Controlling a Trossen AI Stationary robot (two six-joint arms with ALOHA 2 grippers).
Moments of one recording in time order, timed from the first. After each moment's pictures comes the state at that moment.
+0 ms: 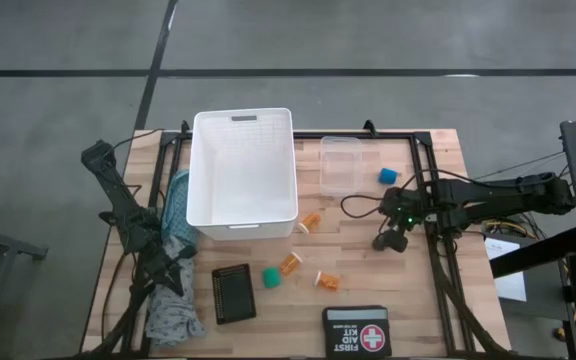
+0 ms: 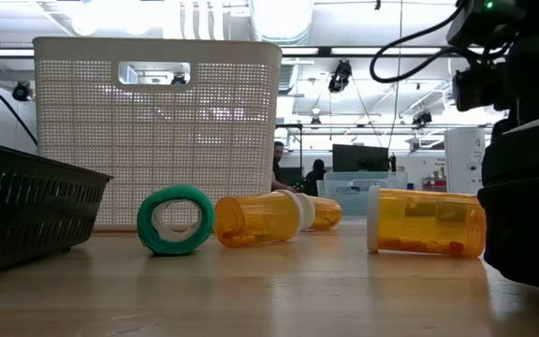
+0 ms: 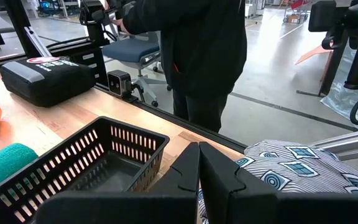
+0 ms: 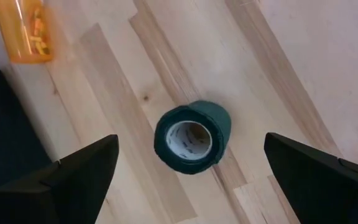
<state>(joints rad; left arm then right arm) -0.94 0.23 0.01 0.00 -0.01 0.00 -0.04 0.89 0.56 -0.85 -0.22 0.58</state>
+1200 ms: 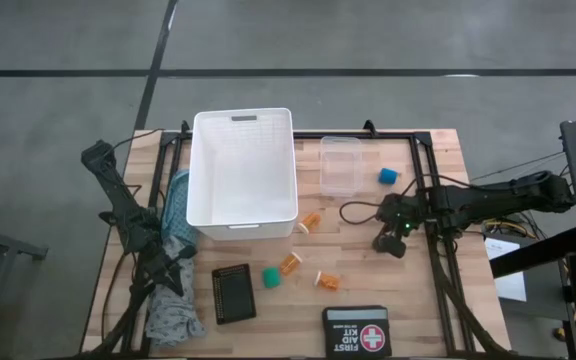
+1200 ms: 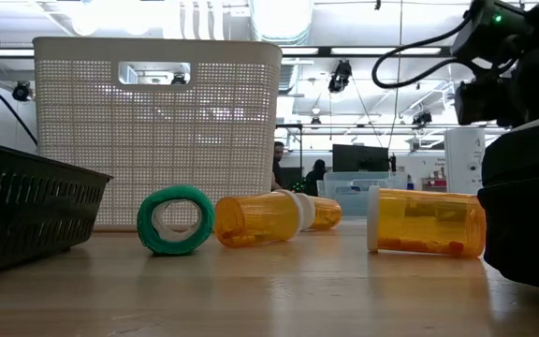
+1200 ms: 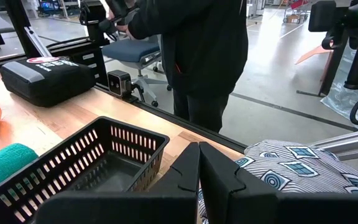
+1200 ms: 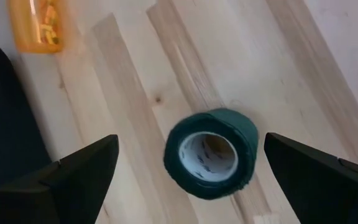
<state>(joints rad) -0.94 0.23 0.01 0.00 -0.01 0.00 -0.01 0.89 0.43 -0.66 -0.26 0.57</state>
